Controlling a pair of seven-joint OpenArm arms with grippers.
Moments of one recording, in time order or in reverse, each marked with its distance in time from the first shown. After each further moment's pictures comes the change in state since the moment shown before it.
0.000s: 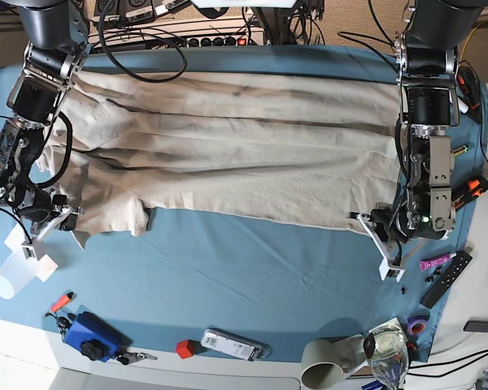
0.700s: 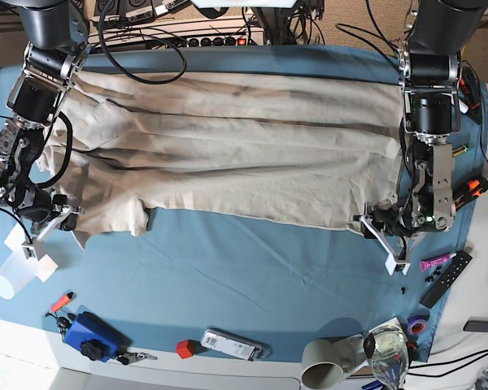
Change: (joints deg) left arm -1.6 -0.6 -0.5 -16.0 -5.2 -1.6 -10.1; right arm 0.0 0.0 0.0 0.0 0.0 0.0 -0.1
